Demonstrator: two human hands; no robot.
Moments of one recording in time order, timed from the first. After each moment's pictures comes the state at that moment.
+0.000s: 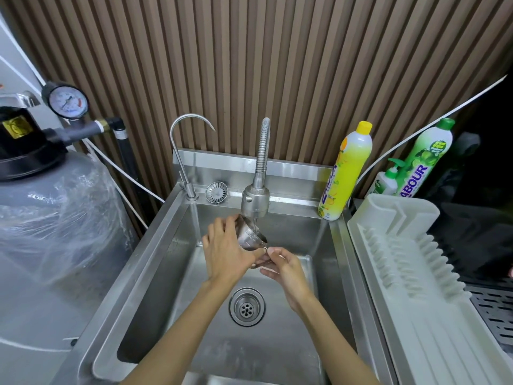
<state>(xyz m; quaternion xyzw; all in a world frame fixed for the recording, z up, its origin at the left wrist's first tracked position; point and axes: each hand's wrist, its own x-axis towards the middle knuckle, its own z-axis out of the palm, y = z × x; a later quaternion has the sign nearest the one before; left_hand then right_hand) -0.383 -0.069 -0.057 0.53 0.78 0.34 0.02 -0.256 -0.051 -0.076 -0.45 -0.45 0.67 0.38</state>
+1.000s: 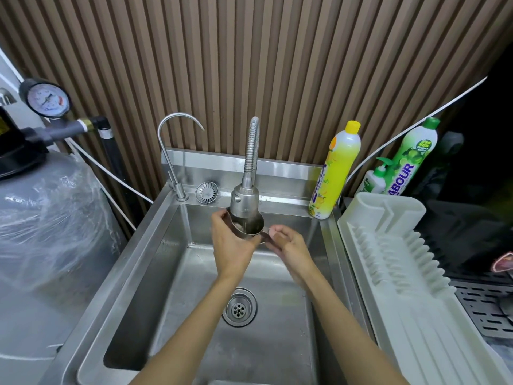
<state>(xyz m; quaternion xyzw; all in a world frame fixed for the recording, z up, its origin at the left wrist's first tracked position) -0.357 -0.052 -0.051 0.39 0.68 0.59 0.20 -0.242 -0.018 -0.050 -0.44 -0.50 0.63 0.40</state>
